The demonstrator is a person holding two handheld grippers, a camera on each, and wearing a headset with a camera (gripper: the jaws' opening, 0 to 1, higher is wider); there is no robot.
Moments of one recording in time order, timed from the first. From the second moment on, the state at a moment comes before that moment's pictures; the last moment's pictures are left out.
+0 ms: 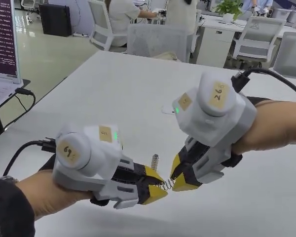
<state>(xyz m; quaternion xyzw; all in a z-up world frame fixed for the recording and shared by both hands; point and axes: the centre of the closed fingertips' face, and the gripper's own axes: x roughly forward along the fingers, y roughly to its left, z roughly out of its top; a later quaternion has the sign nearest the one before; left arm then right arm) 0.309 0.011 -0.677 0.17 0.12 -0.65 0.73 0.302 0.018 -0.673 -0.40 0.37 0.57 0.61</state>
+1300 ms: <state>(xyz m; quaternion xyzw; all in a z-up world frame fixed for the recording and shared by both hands) 0.314 0.016 -0.674 0.16 0.11 -0.65 0.73 0.307 0.023 -0.670 -0.38 0.36 0.58 0.63</state>
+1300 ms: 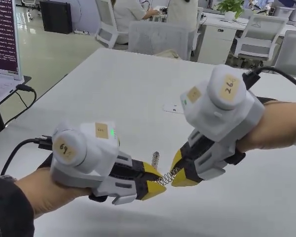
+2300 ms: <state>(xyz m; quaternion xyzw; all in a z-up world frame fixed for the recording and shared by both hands) 0.317 0.010 -0.677 0.15 0.12 -0.64 0.74 0.308 0.031 -0.666 -0.40 0.36 0.58 0.61</state>
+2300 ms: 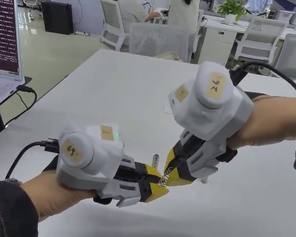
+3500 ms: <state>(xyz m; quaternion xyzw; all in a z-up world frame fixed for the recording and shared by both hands) 0.319 0.012 -0.685 0.13 0.13 -0.63 0.75 0.315 0.024 -0.670 -0.41 0.38 0.56 0.61</state>
